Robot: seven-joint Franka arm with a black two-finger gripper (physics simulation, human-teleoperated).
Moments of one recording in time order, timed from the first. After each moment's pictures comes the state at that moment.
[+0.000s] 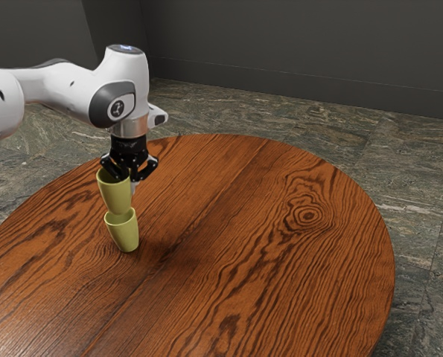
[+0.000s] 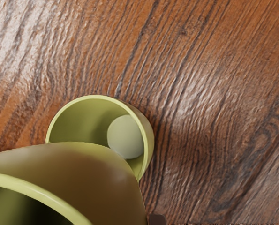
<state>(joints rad) -0.16 0.19 0.19 -1.82 0.14 1.90 -0.57</state>
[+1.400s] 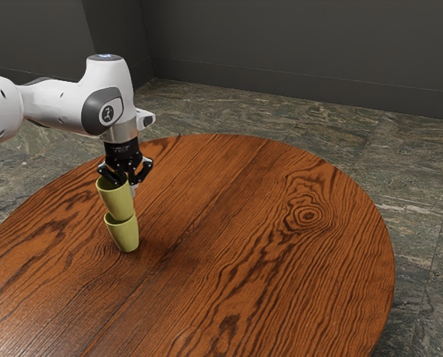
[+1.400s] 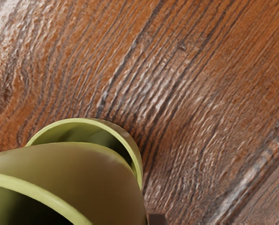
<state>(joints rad) -0.10 0.22 0.21 -1.84 0.01 2.01 -0.55</state>
